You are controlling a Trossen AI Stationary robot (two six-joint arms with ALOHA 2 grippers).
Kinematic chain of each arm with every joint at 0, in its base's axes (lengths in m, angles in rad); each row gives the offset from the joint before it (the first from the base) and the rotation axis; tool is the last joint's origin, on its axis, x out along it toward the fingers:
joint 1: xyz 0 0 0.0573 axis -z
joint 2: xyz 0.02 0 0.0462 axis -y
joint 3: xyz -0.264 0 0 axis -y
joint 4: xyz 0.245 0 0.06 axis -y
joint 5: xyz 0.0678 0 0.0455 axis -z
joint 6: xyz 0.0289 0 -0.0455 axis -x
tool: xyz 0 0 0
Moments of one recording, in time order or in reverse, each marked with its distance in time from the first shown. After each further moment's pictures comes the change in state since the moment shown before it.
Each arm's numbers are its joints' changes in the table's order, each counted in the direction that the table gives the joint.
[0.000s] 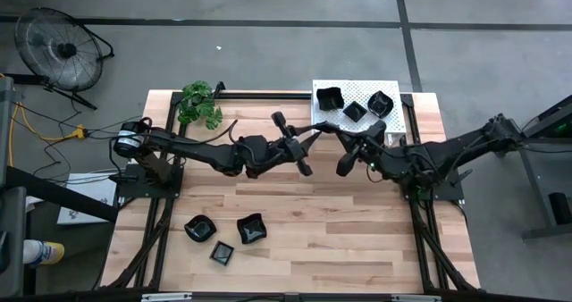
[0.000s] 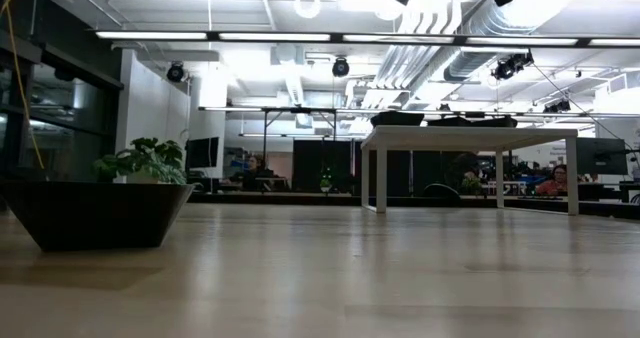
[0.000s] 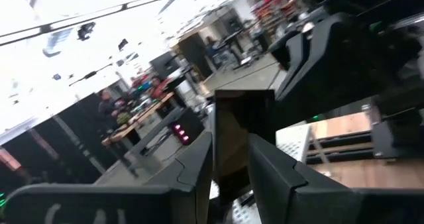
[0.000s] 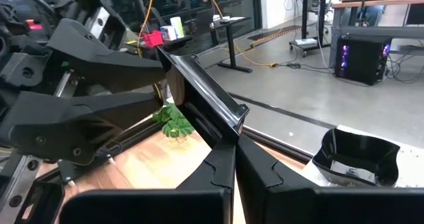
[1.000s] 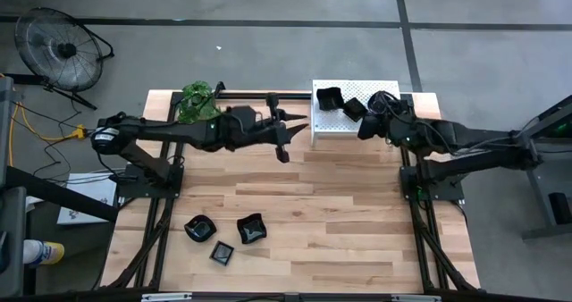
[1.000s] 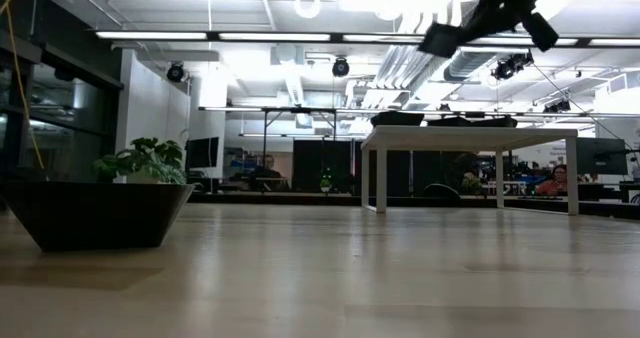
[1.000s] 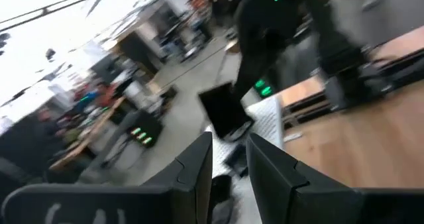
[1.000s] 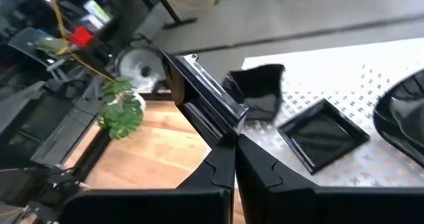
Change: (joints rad) left arm -0.157 0.204 0.000 -0.419 0.360 -0.011; right arm 0.367 0.232 0.000 -0.534 -0.288 -0.559
